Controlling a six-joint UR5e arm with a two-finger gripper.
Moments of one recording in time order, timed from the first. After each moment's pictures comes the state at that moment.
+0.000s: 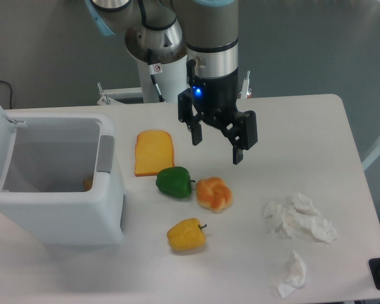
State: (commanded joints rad) arm 2.47 -1.70 -1.49 -1.13 1.48 1.15
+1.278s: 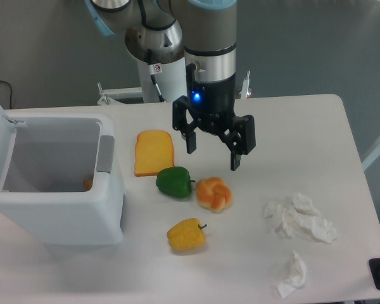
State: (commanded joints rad) arm 2.46 -1.71 -1.49 -1.07 1.43 1.00
